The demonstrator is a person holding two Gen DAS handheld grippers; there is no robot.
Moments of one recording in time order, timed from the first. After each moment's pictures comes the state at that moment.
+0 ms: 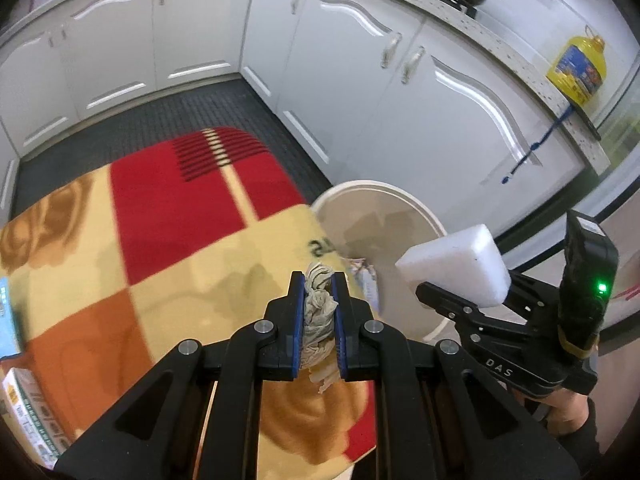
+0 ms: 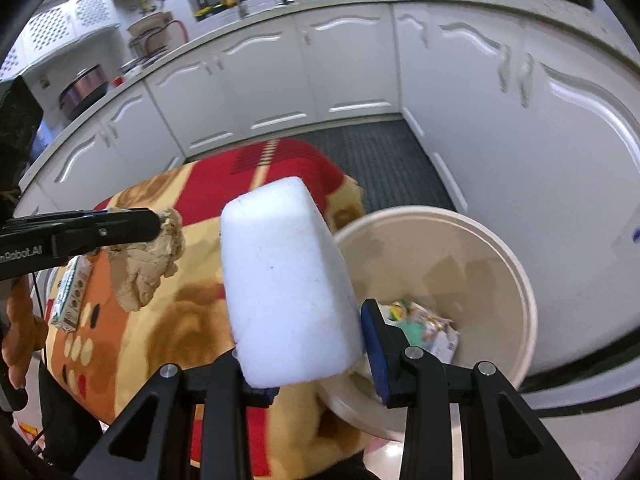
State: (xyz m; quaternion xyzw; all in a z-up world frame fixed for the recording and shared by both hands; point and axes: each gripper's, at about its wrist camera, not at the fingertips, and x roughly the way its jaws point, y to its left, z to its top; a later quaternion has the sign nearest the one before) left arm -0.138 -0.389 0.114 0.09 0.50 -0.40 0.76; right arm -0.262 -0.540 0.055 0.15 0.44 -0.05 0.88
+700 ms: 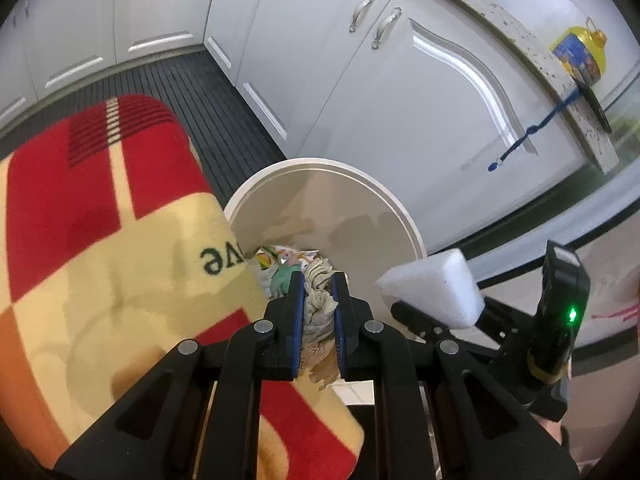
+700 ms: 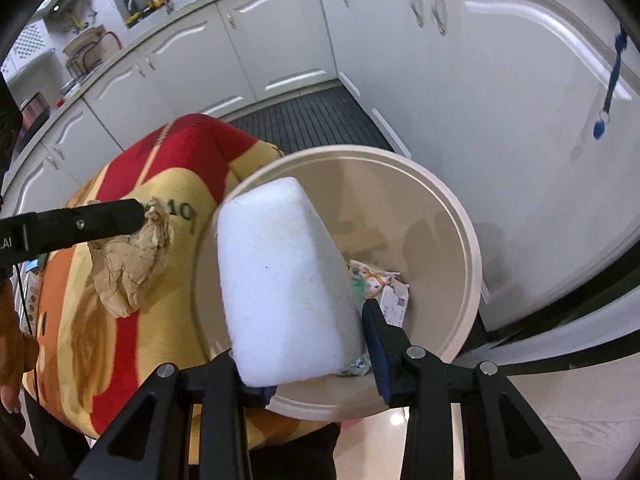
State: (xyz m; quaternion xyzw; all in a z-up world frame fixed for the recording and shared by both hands) left arm -0.141 -0.474 0.062 0.06 0.54 -0.43 0.72; right arm -0.292 -0.607 0.001 0.20 0.48 -0.13 0.85
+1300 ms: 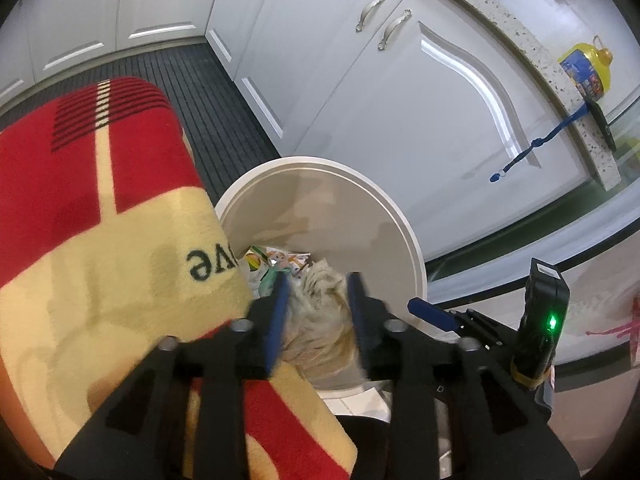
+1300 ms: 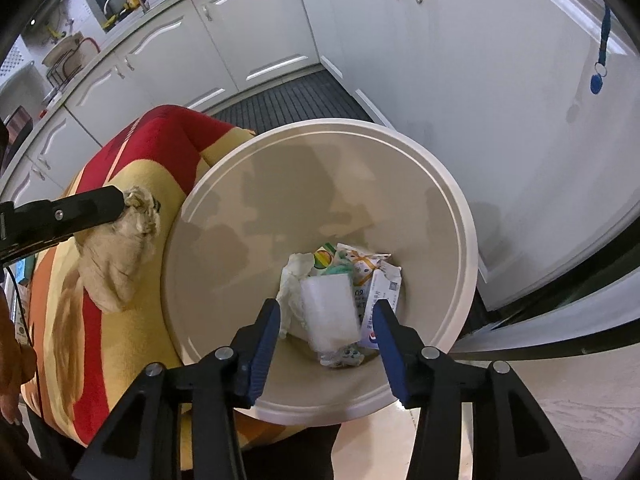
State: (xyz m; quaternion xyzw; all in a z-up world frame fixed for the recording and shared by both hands) left arm -0.133 -0.473 0.049 0.03 0.55 -0.43 0.72; right arm -0.296 -0.619 -0.023 0.22 0.50 -0.14 0.83
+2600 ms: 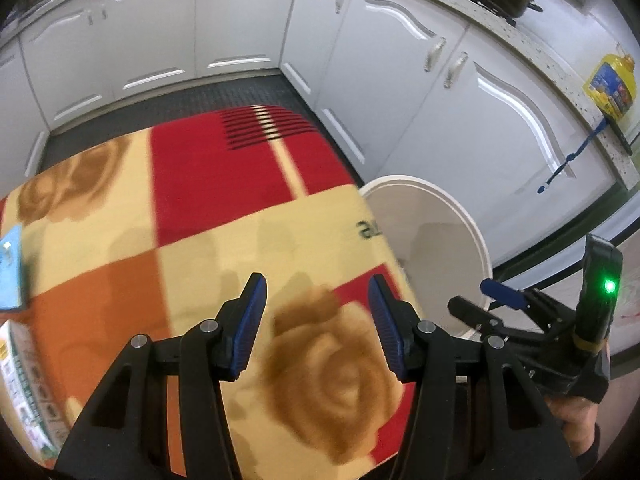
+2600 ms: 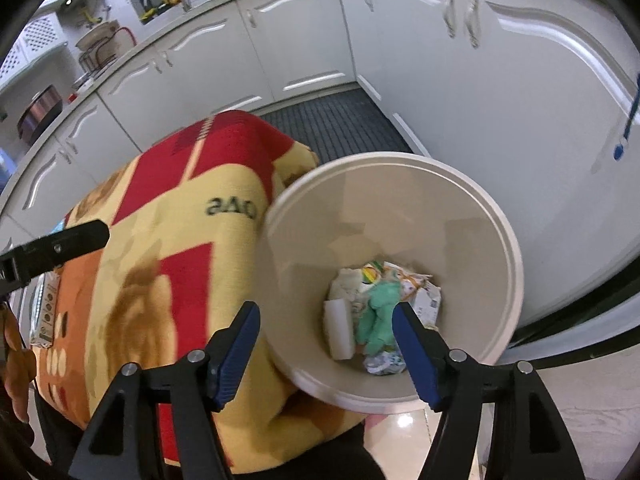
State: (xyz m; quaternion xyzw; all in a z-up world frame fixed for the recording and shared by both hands) left arm -0.137 -0.352 0.087 0.07 0.50 -0.33 0.80; right arm -0.274 -0.552 0.023 0.19 0.47 -0.10 0.85
